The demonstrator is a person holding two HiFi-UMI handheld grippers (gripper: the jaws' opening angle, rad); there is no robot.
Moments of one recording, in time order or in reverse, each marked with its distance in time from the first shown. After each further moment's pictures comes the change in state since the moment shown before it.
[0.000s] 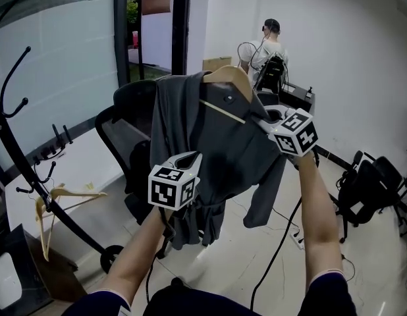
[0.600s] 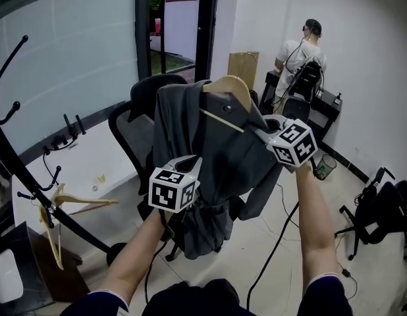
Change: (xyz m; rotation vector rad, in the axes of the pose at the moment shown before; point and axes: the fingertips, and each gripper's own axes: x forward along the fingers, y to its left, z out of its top) left arm 0.035 0.130 -0.033 -0.048 0.076 0.124; right arm 0.162 0.009 -0.011 0.004 -0.025 0.154
